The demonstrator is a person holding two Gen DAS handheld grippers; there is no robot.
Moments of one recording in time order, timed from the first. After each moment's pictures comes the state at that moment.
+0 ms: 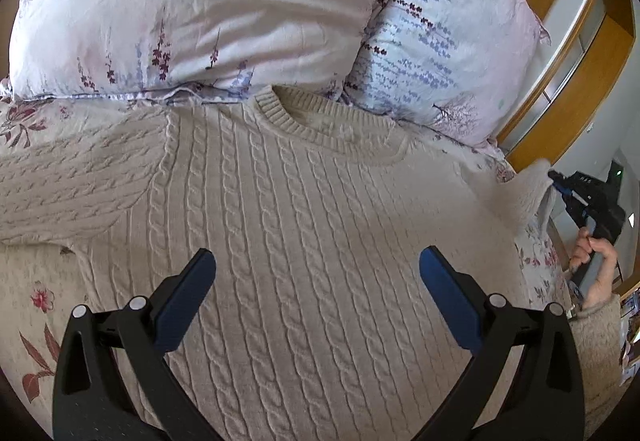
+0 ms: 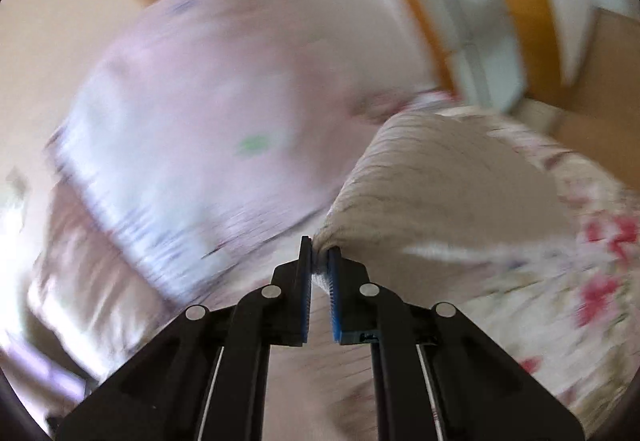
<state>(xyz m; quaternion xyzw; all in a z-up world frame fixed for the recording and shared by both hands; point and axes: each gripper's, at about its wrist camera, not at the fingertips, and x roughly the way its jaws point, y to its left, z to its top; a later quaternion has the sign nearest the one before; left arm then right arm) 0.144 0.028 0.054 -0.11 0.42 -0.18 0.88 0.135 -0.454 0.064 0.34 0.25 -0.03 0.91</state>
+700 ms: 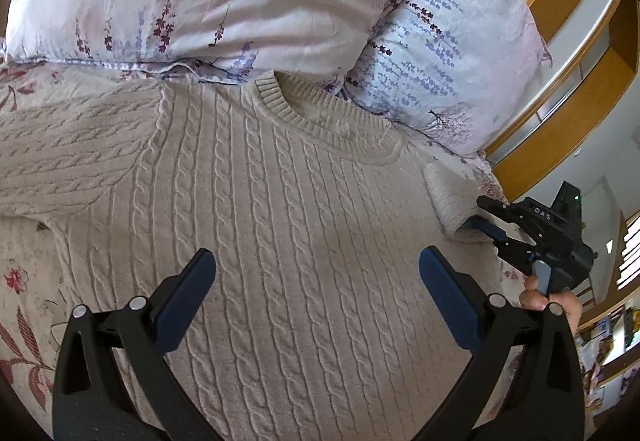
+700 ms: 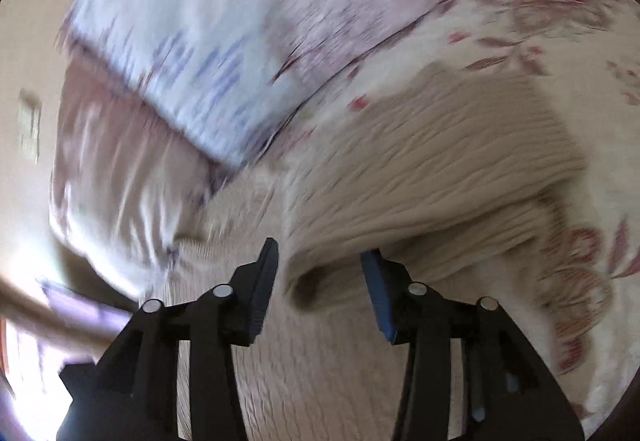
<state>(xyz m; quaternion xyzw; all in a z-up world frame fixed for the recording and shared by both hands) 0.149 0.038 0.043 -0.17 0.44 -0.20 0.86 0.164 -0.361 0.002 0.40 0.38 0.05 0.83</state>
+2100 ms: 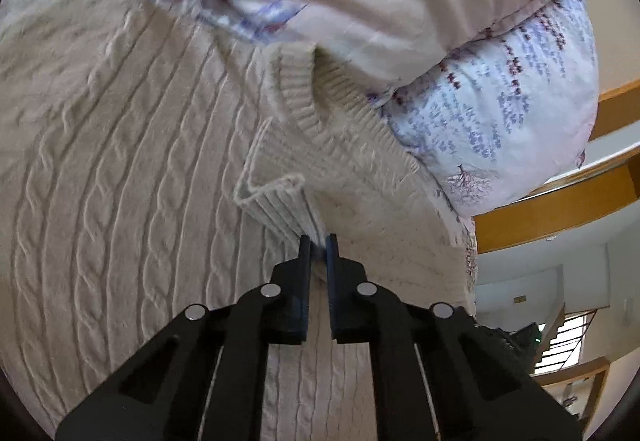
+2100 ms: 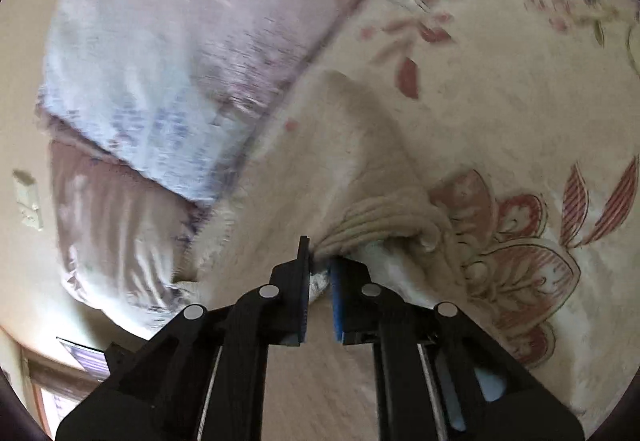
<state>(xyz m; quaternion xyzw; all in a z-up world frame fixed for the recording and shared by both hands) 0.243 0.039 -0.005 -0.34 0.49 -0.18 0.78 0.145 -0.400 -0.002 0.47 0.35 0.03 0.81</state>
